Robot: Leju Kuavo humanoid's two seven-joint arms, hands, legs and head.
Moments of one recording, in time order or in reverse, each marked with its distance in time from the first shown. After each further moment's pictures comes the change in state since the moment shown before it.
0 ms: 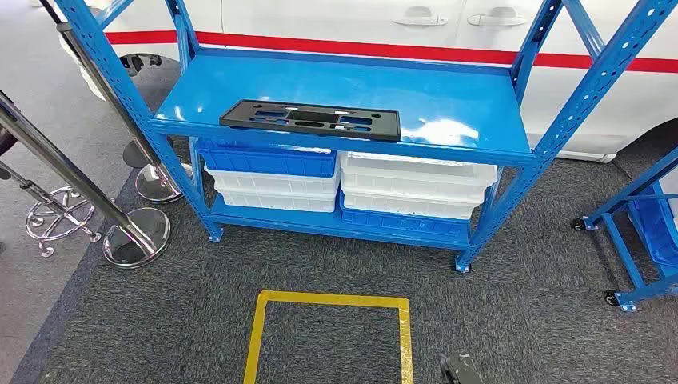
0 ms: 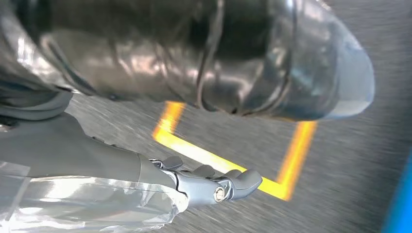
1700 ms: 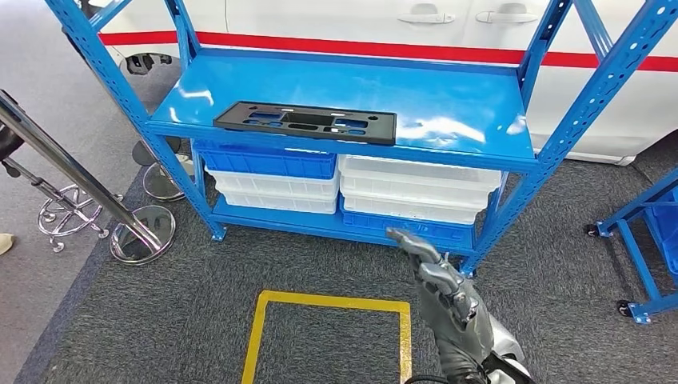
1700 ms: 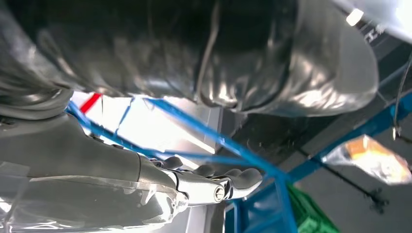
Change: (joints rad) left arm -0.059 -0.023 0.325 0.049 -0.117 -0.033 -0.008; right arm -0.097 -0.287 0.914 -1.466 -0.356 -0.159 -0.262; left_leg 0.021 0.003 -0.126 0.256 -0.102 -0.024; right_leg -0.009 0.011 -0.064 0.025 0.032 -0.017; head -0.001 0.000
